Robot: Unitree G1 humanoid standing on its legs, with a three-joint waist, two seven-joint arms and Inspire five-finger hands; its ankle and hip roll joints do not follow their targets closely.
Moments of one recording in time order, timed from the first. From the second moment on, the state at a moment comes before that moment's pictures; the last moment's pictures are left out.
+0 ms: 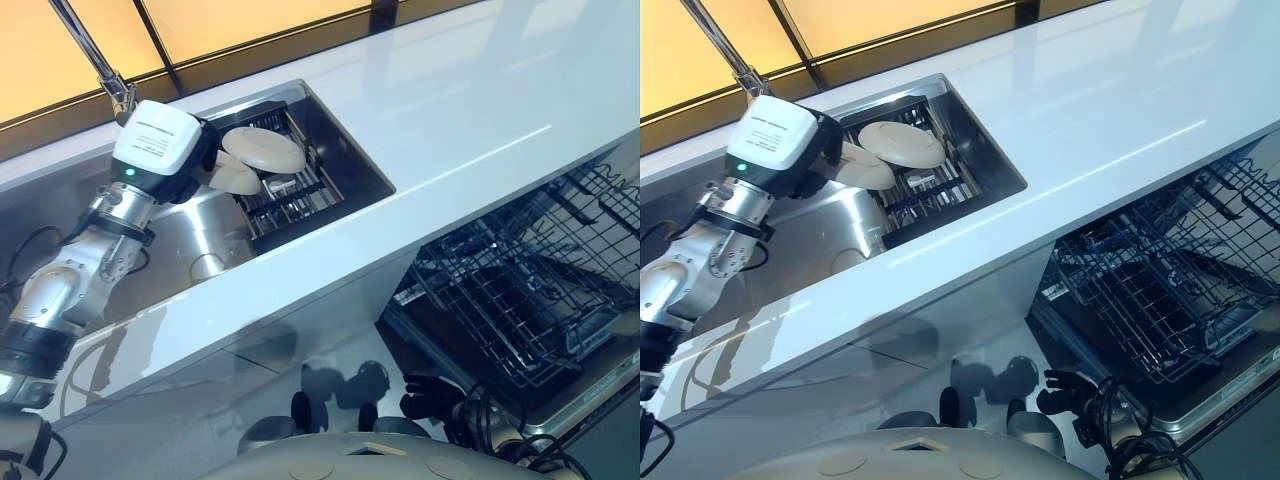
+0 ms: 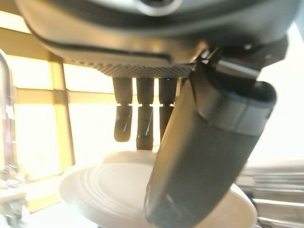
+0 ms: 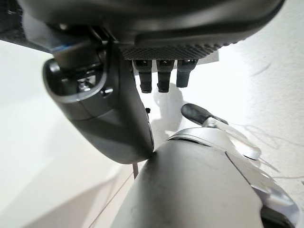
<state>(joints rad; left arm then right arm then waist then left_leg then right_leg) -0.24 0.99 -0.10 0.01 0.72 -0.14 0.31 0.04 -0.34 0.20 0.99 0.01 -0.03 0.22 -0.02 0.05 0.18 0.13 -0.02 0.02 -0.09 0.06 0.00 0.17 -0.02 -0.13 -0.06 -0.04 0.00</state>
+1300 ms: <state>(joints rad) -0.10 0.95 0.08 -0.20 0.59 -0.13 0.63 0.10 -0.44 -0.07 -0.17 0.22 -0.38 -0.46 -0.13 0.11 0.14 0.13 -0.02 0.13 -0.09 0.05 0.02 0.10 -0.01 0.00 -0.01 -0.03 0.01</state>
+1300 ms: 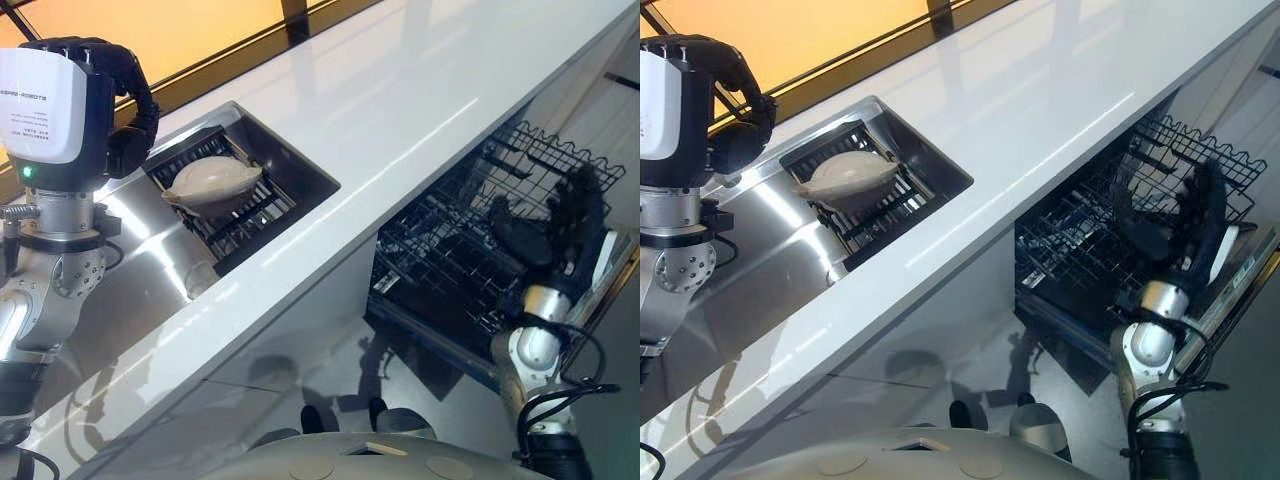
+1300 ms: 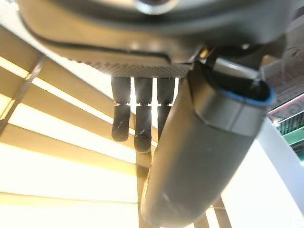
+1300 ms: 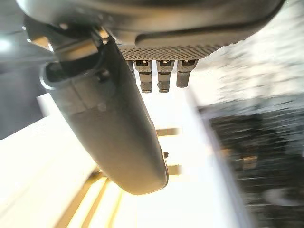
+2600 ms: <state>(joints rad) -0.09 0.87 0.01 -0.08 0.30 0.00 0.14 0.08 -0.37 -0.22 -0.04 0.12 -0.37 -0.68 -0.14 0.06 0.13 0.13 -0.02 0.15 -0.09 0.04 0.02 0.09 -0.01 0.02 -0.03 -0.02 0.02</state>
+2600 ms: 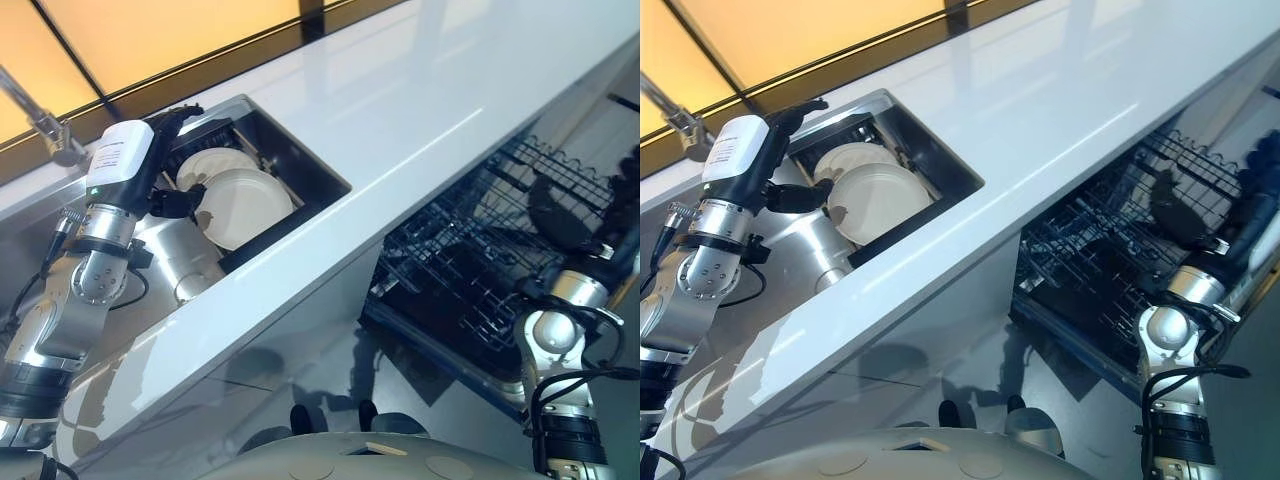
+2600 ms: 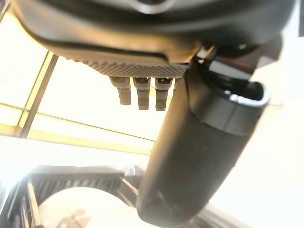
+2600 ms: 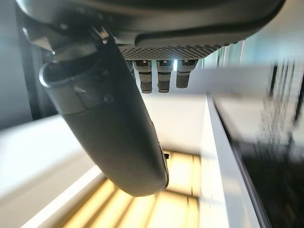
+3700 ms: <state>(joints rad) -0.64 0.92 -0.36 0.51 -0.04 0.42 -0.32 0.16 -0.38 0.05 0.08 0.28 -0.23 -0.36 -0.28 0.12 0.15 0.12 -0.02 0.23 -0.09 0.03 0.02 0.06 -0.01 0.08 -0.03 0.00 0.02</state>
